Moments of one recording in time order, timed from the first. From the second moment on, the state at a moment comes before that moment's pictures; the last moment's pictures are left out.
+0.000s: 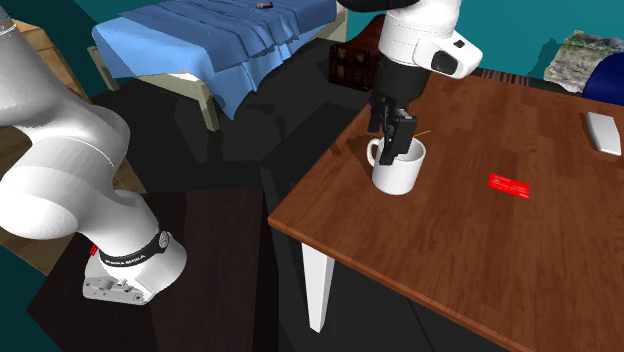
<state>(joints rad) 0.05 -0.08 -0.01 -2.03 0.02 1.86 0.05</state>
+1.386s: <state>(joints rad) 0.07 0.22 0.01 -1.88 0.04 2.01 0.06</state>
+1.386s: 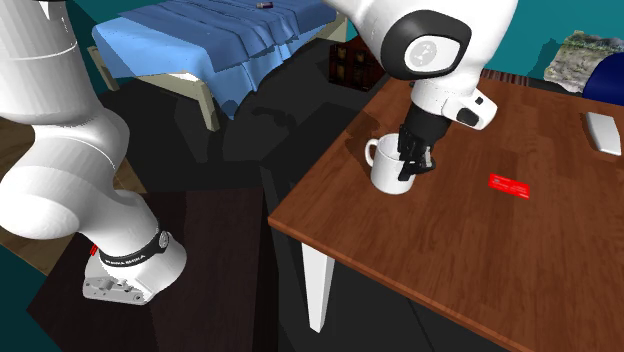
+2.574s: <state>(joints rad) 0.07 0.18 0.01 -1.77 0.03 1.86 0.06</state>
